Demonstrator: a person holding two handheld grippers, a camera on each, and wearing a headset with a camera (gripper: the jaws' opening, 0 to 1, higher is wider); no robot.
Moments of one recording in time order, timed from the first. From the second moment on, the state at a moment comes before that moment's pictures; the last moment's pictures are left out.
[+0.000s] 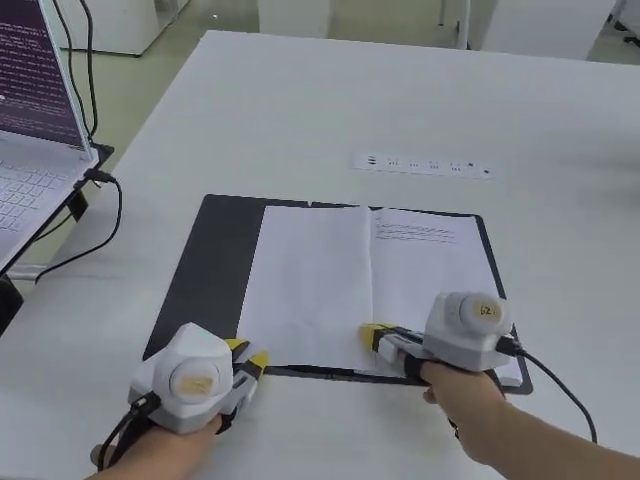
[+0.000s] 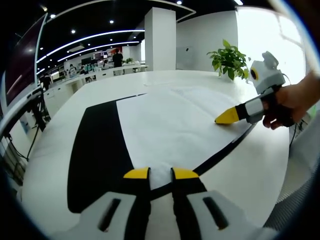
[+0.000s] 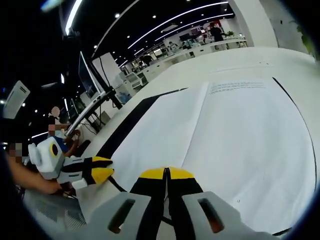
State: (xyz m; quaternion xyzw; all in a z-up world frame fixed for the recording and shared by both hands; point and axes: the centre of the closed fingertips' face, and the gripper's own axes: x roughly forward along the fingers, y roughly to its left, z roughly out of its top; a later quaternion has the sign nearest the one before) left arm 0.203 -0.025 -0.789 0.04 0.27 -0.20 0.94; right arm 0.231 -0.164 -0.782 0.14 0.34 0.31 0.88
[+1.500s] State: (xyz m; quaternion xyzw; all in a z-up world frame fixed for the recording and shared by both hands) left arm 0.187 -0.060 -0.704 -0.06 0.29 -0.21 0.93; right arm 0.137 -0.240 -0.659 0.14 0.27 0.27 0.91
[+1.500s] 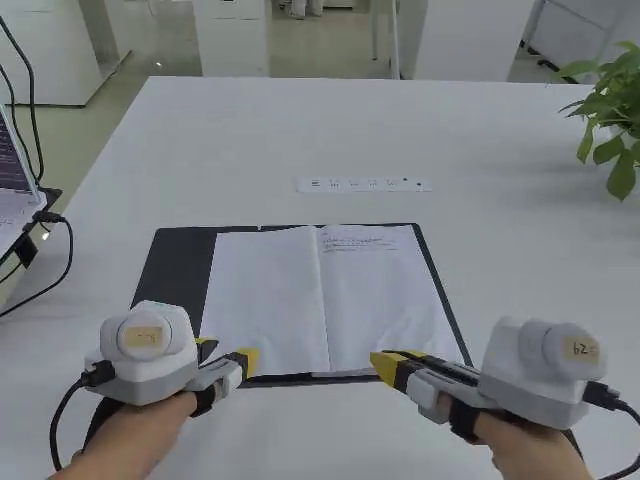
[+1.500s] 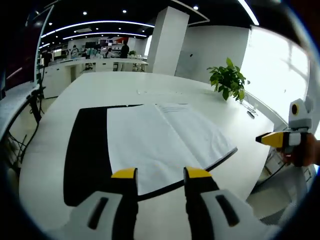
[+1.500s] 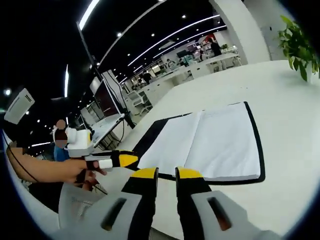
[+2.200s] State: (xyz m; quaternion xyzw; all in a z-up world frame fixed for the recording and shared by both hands) left arm 0.128 -0.006 -0.638 -0.06 0.26 -0.16 0.95; right arm 0.128 -0.338 -0.643 0.10 0.25 0.17 0.95
